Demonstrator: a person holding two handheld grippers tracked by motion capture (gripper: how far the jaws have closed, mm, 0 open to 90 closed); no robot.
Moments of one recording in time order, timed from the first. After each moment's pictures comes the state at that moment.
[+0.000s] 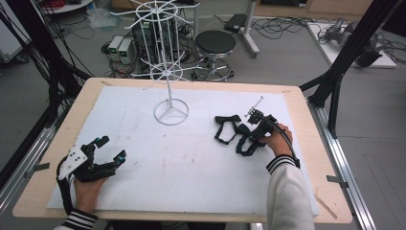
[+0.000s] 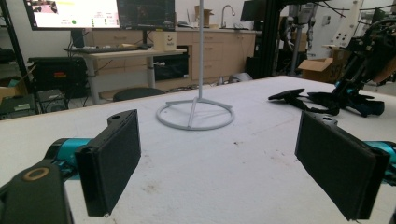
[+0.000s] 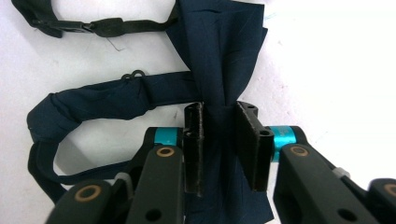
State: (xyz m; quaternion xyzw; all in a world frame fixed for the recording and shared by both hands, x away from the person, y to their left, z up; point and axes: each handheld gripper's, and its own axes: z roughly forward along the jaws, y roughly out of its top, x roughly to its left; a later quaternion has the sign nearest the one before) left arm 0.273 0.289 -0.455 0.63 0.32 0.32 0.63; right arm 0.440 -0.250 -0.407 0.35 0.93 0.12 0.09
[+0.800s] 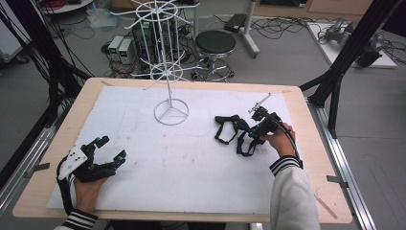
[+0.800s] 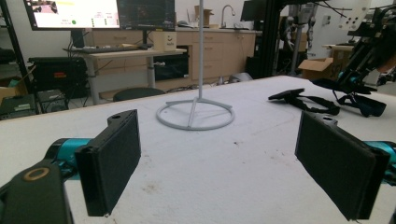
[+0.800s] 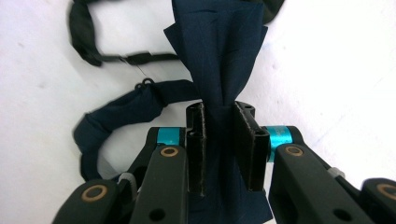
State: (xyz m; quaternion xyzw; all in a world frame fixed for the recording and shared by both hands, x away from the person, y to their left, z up) left arm 0.273 0.289 -0.455 0.63 0.32 0.32 0.63; right arm 0.431 -0.257 -0.386 0.35 0.91 0.20 0.09
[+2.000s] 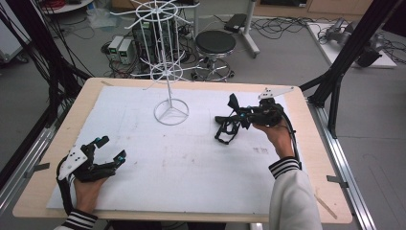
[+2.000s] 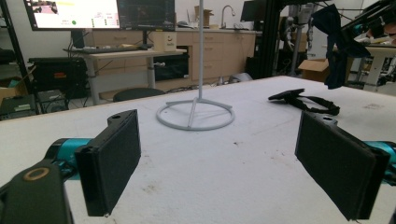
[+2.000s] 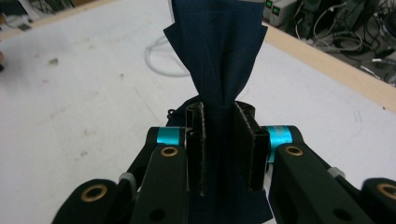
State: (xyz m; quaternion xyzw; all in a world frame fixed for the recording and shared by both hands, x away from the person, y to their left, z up) left arm 0.273 0.289 -0.455 0.63 0.32 0.32 0.63; right arm 0.413 -0.255 -0.341 0.30 0.82 0.47 0.12
